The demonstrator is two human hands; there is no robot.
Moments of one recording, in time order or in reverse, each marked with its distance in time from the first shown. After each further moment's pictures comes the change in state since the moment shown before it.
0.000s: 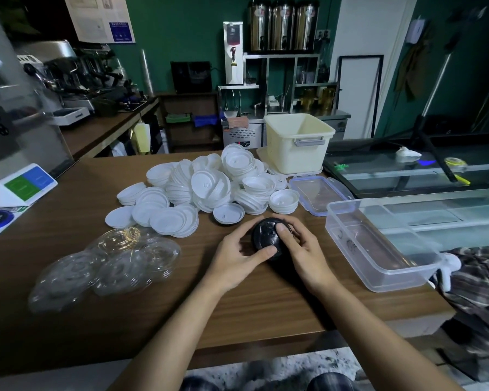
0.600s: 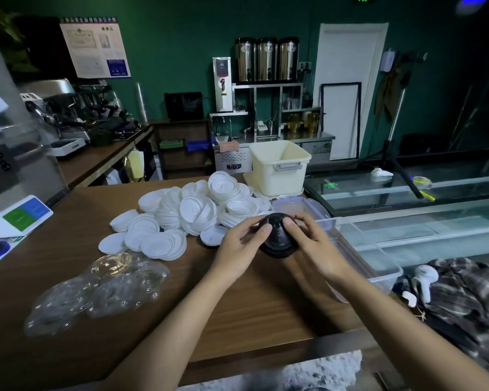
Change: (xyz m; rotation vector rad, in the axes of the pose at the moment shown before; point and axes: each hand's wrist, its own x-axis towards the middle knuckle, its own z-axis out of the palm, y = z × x) left_hand 0.027 0.068 0.036 -0.038 0.018 -0.031; right_hand 0.007 -0.072 -0.055 -0.110 0.019 0.073
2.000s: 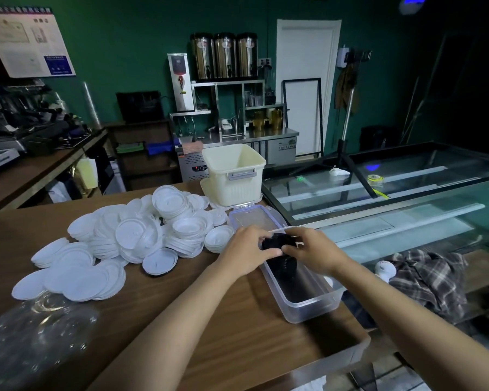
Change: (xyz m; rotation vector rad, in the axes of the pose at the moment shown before) left_hand 0.101 -0.010 0.105 0.779 -0.292 0.092; right_hand 0.047 0.002 -0.122 -0.839 -0.066 0.191
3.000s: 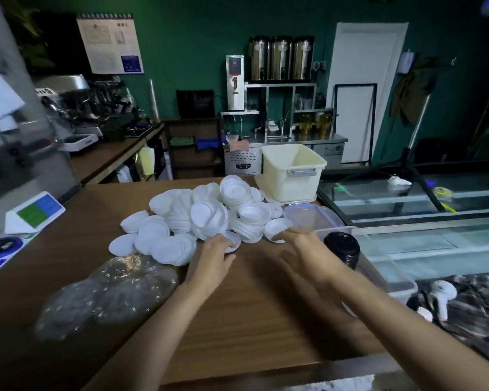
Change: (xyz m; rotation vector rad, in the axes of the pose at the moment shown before) left_hand -0.129 -0.136 -0.078 0.267 0.339 -0.149; right_hand -0.016 -0.106 0.083 -0.173 -0.041 -0.415
